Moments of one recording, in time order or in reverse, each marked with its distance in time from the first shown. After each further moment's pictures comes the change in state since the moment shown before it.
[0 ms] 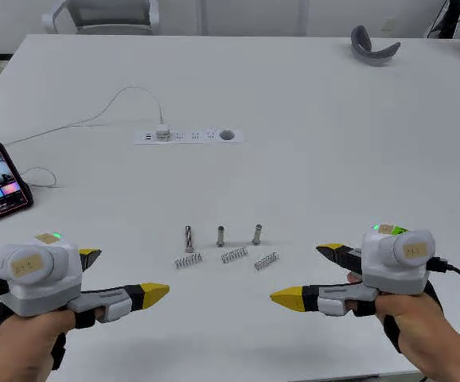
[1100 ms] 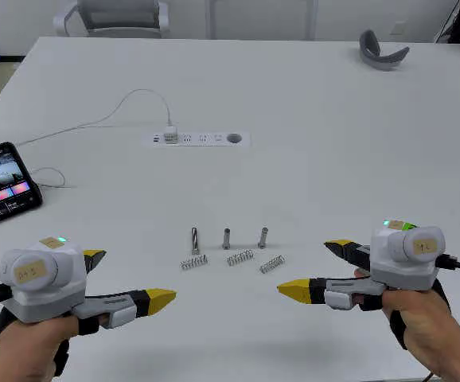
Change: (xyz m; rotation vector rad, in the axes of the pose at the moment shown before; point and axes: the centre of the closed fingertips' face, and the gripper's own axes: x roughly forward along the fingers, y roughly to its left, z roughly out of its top) left arm -0.016 -0.011 0.003 0.023 -0.022 -0.002; right arm -0.001 -0.011 0.018 0.012 -0.030 -0.011
